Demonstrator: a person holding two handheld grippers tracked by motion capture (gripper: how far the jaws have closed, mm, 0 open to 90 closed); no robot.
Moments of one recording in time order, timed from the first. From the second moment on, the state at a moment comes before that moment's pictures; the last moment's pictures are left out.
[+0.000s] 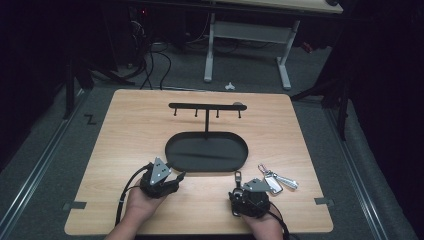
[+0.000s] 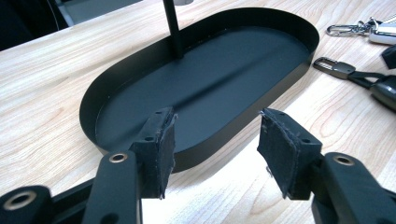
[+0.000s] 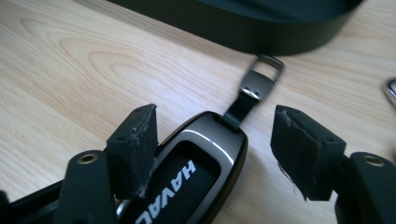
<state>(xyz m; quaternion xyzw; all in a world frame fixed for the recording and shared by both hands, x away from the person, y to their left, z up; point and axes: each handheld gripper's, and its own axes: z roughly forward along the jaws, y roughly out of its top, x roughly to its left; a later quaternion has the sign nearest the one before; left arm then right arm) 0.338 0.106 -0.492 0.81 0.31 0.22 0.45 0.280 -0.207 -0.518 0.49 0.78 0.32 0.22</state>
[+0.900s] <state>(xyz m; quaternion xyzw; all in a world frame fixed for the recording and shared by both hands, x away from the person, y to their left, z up) 0.339 0.125 -0.467 0.79 0.34 0.20 0.47 0.272 -0.262 -0.504 0.49 0.77 0.34 0.22</state>
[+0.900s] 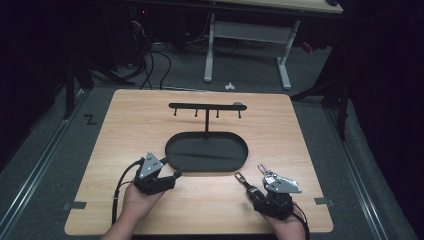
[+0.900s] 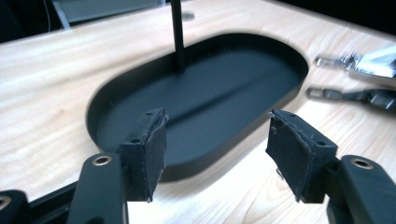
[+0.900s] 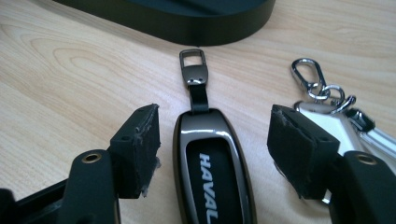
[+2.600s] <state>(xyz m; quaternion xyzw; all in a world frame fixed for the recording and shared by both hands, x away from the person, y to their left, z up) 0.348 0.167 -0.504 0.80 0.36 0.20 0.44 0.384 -0.211 -0.482 0.47 0.88 0.04 0.01</state>
